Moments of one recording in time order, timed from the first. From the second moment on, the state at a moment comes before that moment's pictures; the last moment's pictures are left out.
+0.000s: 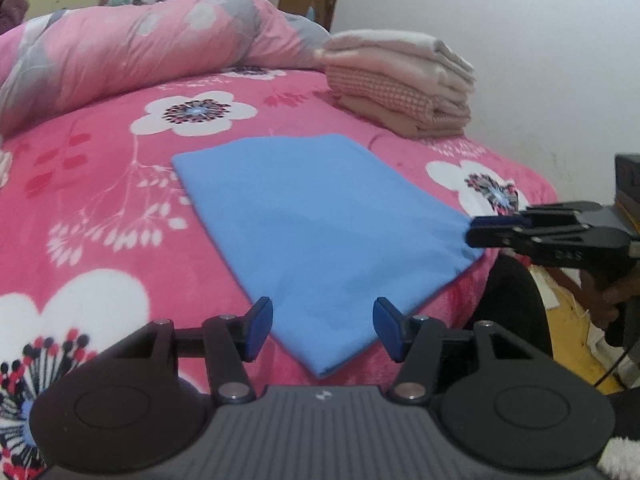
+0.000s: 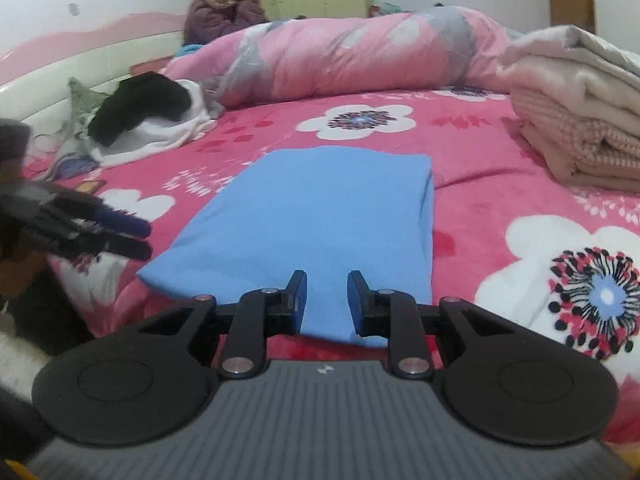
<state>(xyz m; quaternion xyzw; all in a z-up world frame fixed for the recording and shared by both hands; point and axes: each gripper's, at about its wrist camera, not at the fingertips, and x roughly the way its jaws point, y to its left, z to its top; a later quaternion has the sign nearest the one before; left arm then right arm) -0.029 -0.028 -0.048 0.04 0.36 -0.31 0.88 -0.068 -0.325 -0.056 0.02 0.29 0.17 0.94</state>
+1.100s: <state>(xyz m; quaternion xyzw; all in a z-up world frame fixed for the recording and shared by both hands) -0.029 -0.063 -0.066 0.10 0.43 -0.24 0.86 -0.067 -0.328 -0.078 0.06 0.33 0.12 0.93</state>
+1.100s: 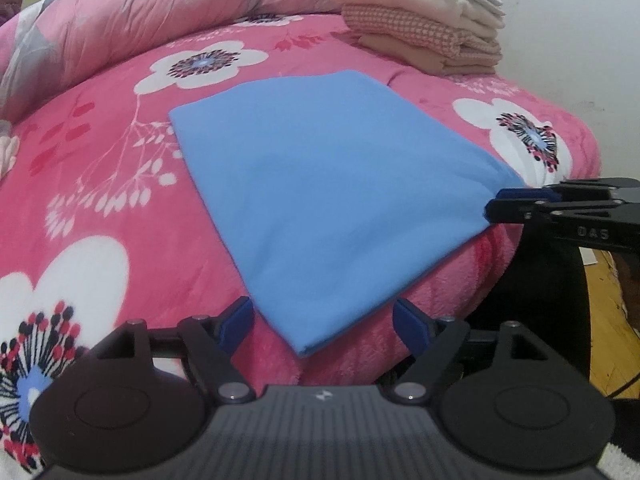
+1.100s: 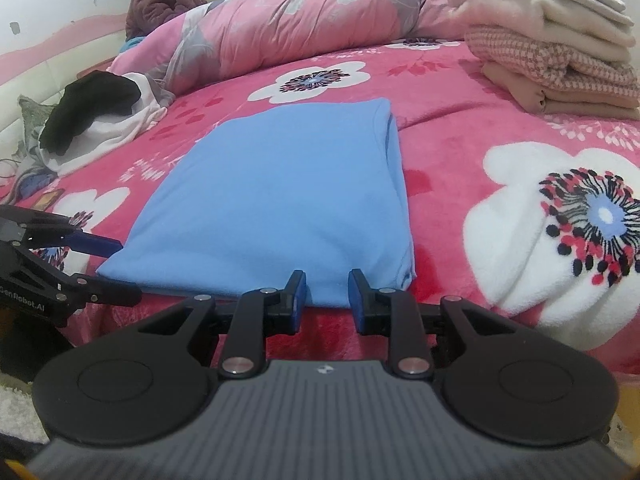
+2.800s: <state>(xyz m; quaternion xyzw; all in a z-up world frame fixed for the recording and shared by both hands) -0.019 -0.023 -0.049 0.05 0.46 -0.04 0.89 -0.059 -0.288 -0.047 0.05 0.30 0.18 0.94</state>
